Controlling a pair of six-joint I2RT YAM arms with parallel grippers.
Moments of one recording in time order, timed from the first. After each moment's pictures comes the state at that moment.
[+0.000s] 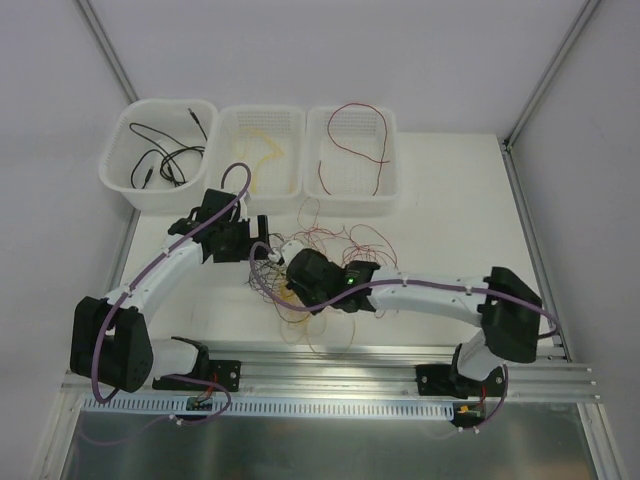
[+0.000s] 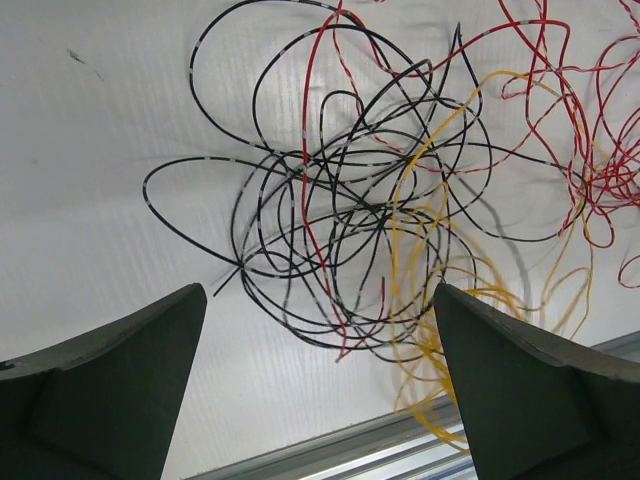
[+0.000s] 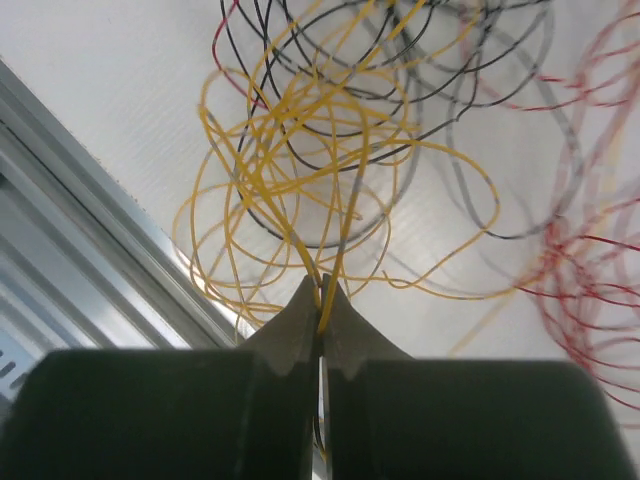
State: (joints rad) left arm -0.28 1.28 0.88 -0.60 0.17 -0.34; right arm 1.23 1.65 1.16 -0.45 0.18 0.29
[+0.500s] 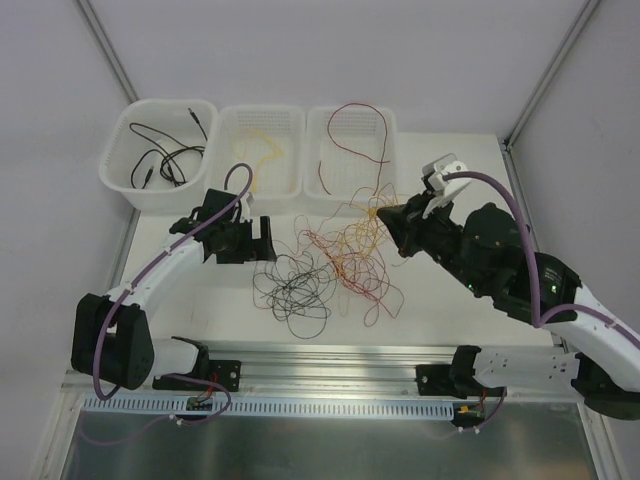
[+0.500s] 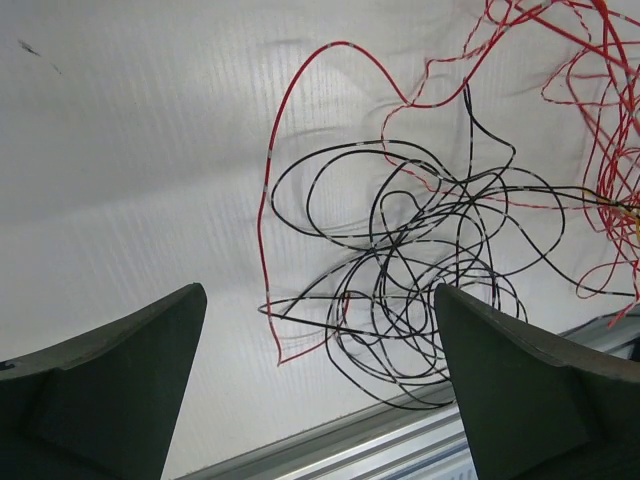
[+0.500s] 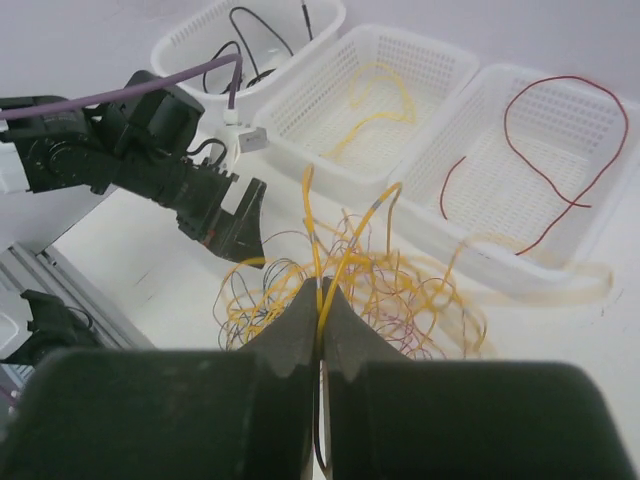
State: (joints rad) left arm -0.28 1.29 0.88 -0.60 0.22 -0.34; right arm 1.17 0.96 1.42 -0.61 0.46 0.18
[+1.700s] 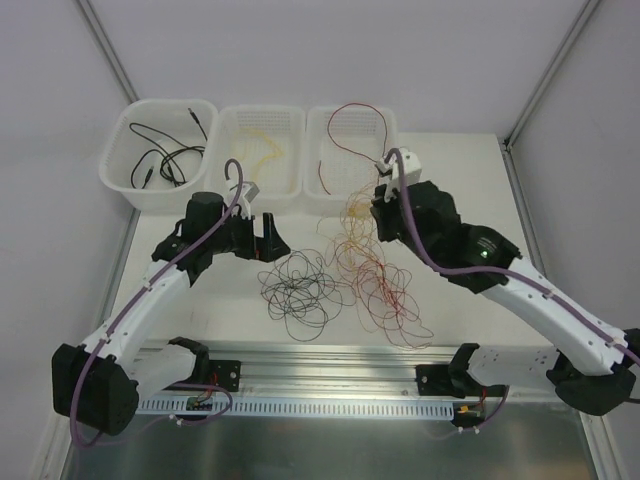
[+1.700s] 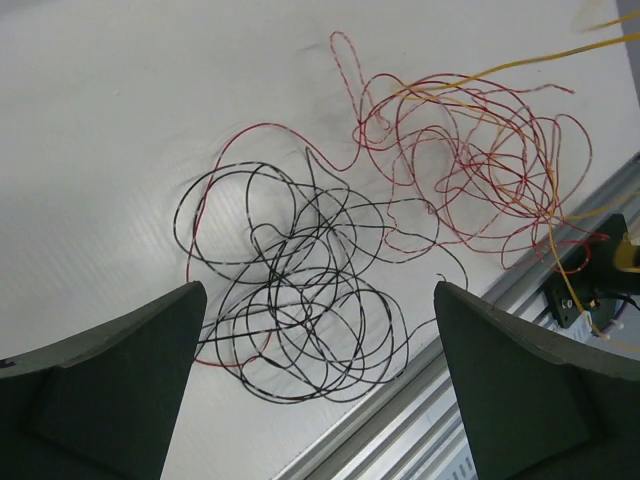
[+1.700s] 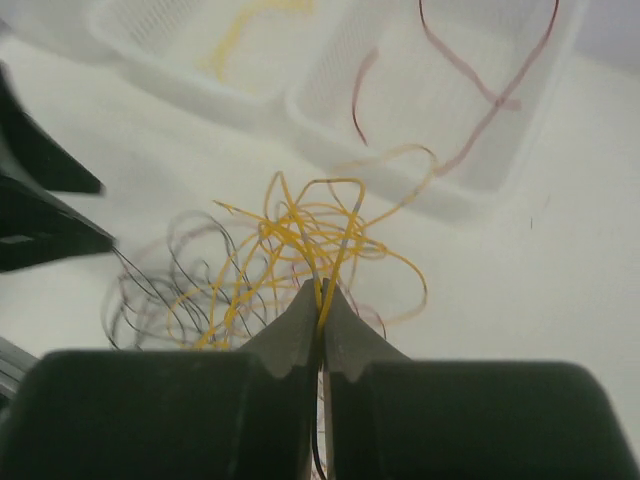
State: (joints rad) left arm -0.31 1.08 0.81 -0.41 0.46 -0.30; right arm 0.98 1.11 1.44 -0.63 0.45 0.15
